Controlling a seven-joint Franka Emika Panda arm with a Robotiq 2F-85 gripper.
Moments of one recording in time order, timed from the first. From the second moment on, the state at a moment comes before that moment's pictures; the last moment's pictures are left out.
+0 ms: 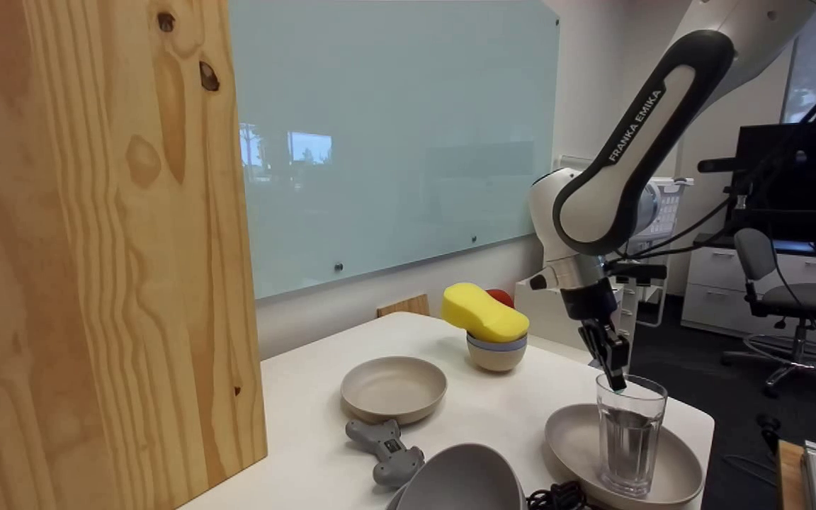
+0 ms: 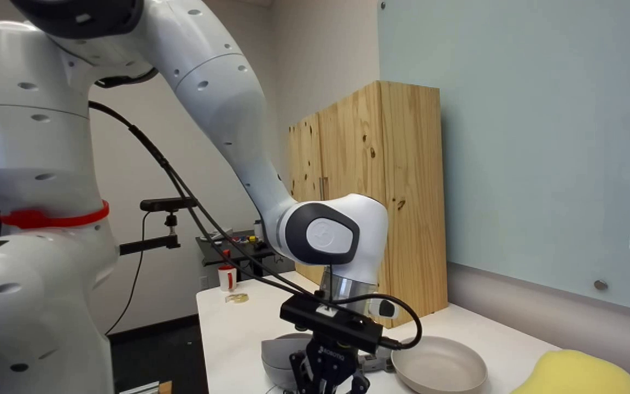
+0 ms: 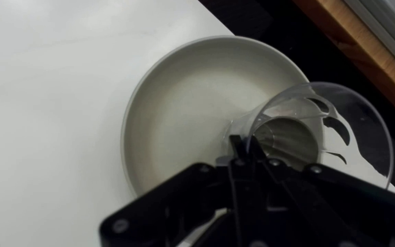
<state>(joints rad) -0.13 0.00 -0.12 -2.63 -0.23 2.29 -0.80</state>
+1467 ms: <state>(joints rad) -0.22 -0.19 -0.27 -2.48 -0.32 2.05 -0.80</state>
